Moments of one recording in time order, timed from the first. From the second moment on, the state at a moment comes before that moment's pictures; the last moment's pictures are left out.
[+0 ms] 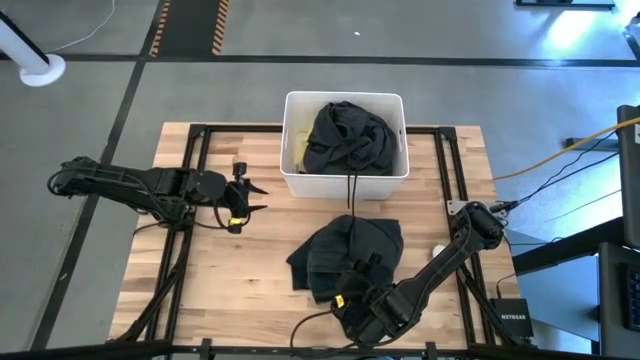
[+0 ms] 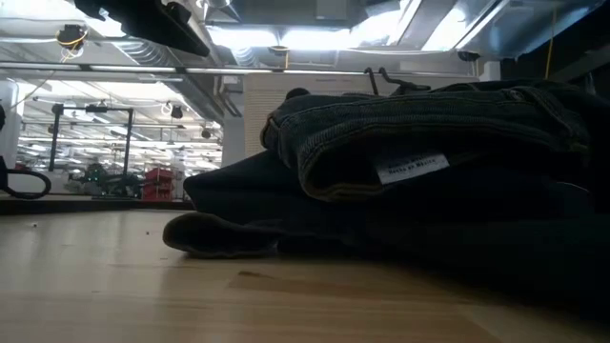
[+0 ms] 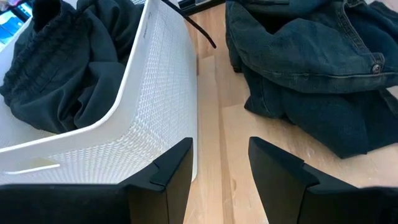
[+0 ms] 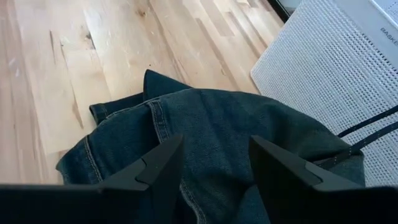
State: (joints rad) left arm -0.10 0.85 0.74 -0.43 -0.28 0.25; right arm 0.71 2.05 1.82 -1.18 0.89 0.93
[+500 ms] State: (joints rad) left arm -0.10 0.85 0.74 -0.44 -0.28 0.24; right arm 0.72 2.05 1.82 -1.18 0.67 0.95
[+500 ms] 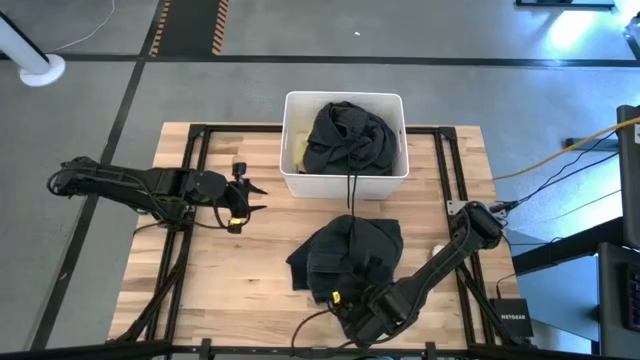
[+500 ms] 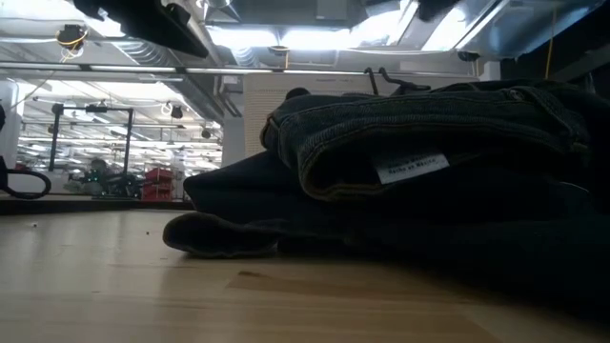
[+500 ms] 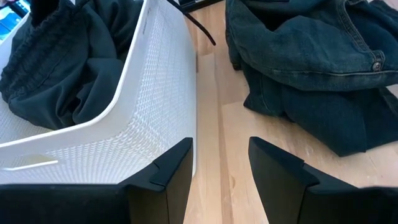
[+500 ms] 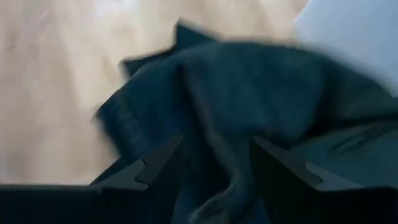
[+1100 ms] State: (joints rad) left arm -0.10 0.85 0.74 -0.43 -0.28 0.22; right arm 0.82 2.05 1.82 -1.02 0.64 1.06
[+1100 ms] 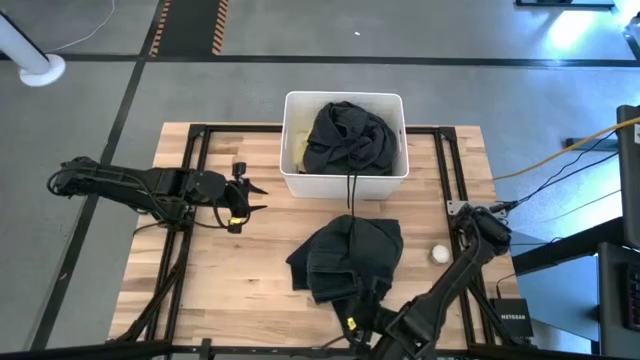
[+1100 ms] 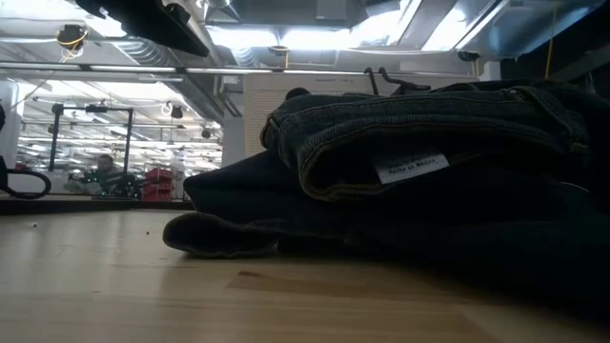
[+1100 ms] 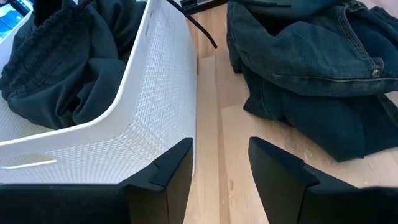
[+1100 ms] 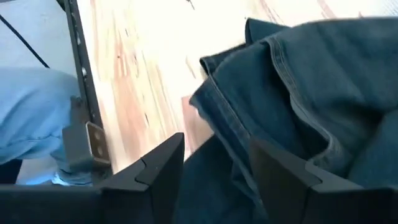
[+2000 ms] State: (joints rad) left arm -0.10 0.85 0.74 -0.45 -0.28 0.21; right arm 0.77 2.05 1.55 -0.71 0.71 0.45
